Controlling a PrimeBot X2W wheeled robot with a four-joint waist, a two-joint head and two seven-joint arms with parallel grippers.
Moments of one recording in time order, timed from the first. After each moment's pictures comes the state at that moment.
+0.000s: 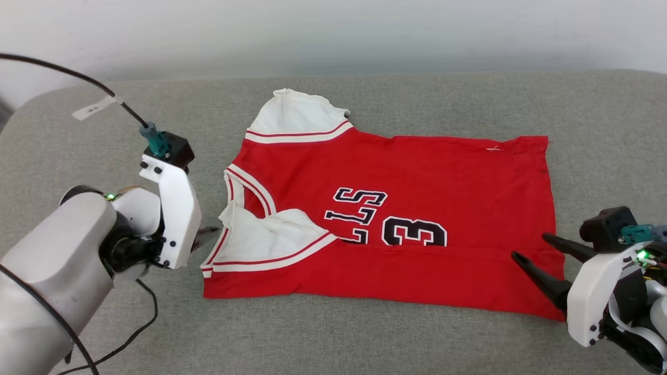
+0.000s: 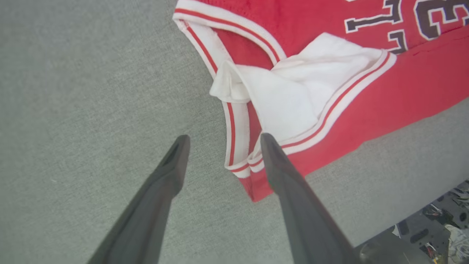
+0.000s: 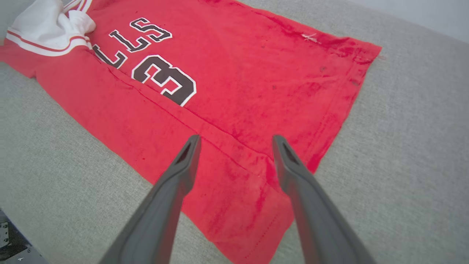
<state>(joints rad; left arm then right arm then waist) -0.84 0.66 -0.90 0.47 -1.00 -0.13 0.69 -0.36 -0.71 0.60 0.20 0.73 0.13 0.21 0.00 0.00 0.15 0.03</state>
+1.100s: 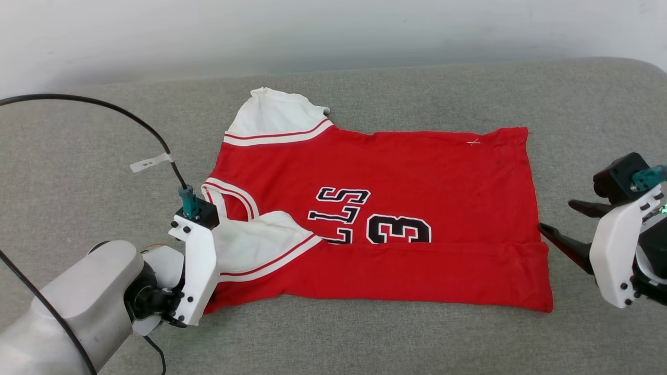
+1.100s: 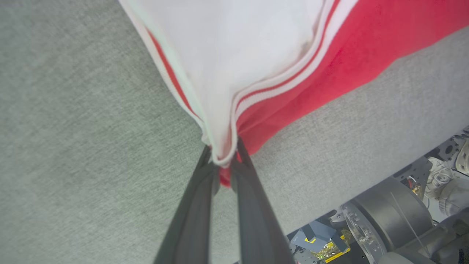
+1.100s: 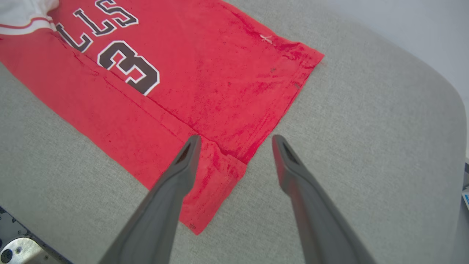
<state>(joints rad) -0.76 0.66 -1.03 0.46 -1.07 -0.13 0.81 -0.52 -0.82 0.64 0.10 0.75 0.13 0.46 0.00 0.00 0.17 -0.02</state>
